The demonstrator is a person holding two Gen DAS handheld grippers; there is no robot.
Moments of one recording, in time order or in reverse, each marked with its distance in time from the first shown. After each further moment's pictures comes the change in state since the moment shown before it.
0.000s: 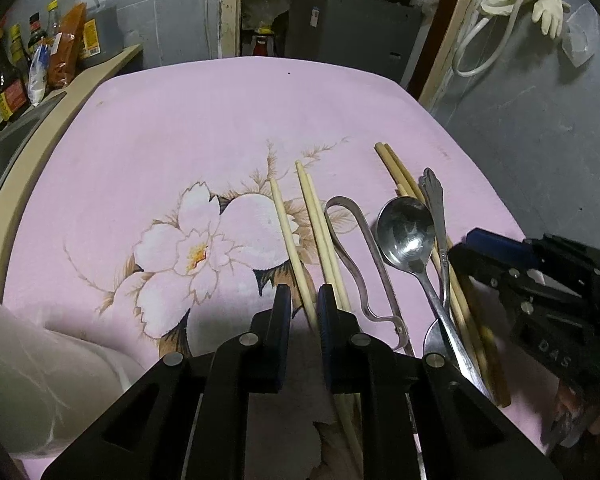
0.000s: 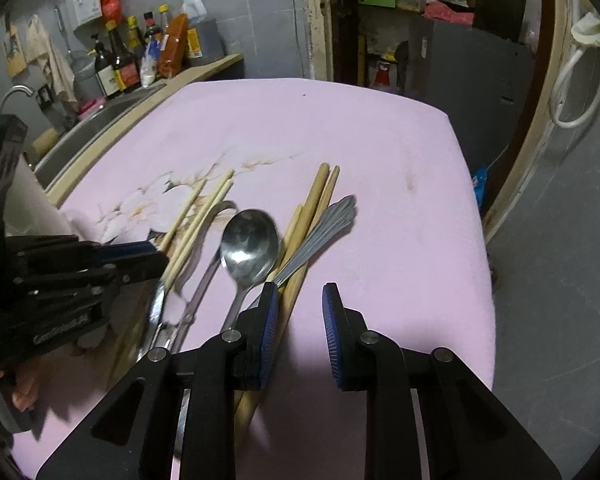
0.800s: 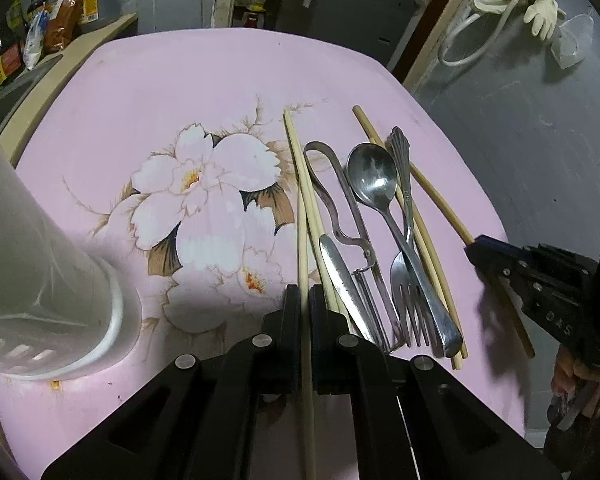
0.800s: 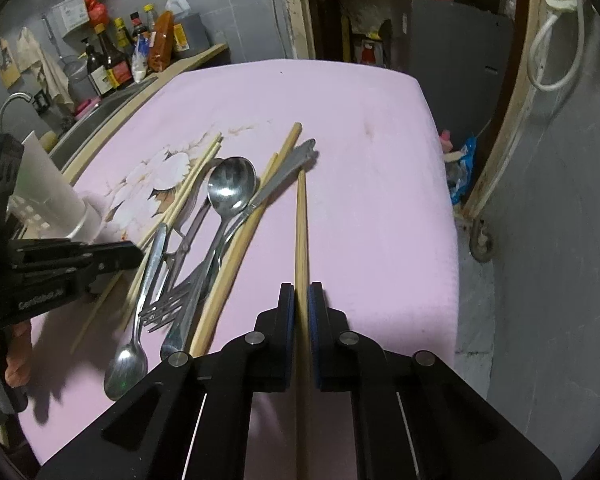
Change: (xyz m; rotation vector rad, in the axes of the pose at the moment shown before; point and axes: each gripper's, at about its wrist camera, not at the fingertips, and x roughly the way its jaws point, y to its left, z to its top) left arm -0.017 0.004 -0.024 -0.048 0.088 -0.101; right arm -0.031 -0.018 -0.037 0.074 0.076 0.022
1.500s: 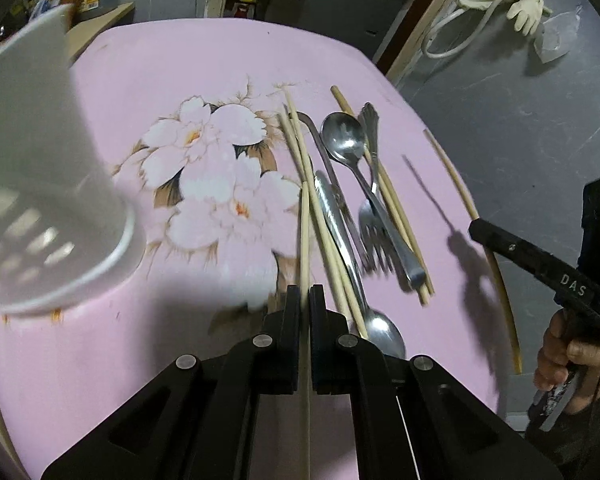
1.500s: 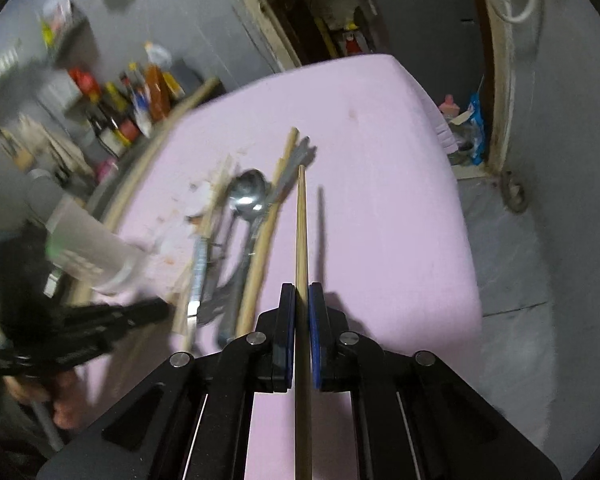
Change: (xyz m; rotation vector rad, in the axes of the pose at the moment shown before) left arm -0.038 -0.003 -0.036 -0.006 0.008 -0.063; right arm -0.043 -0.024 -0.041 0.287 -0.117 0.220
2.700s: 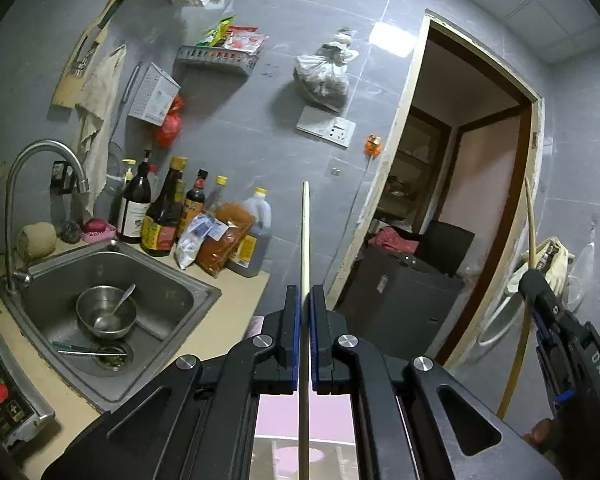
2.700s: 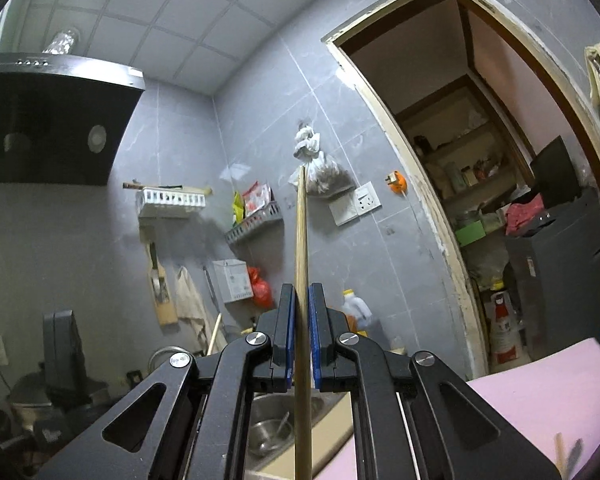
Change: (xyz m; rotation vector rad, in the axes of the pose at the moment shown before) left arm -0.225 0.156 0.028 -0.207 -1.027 0.178; right arm -0.006 0.248 0.067 -0.292 -0.940 0.448
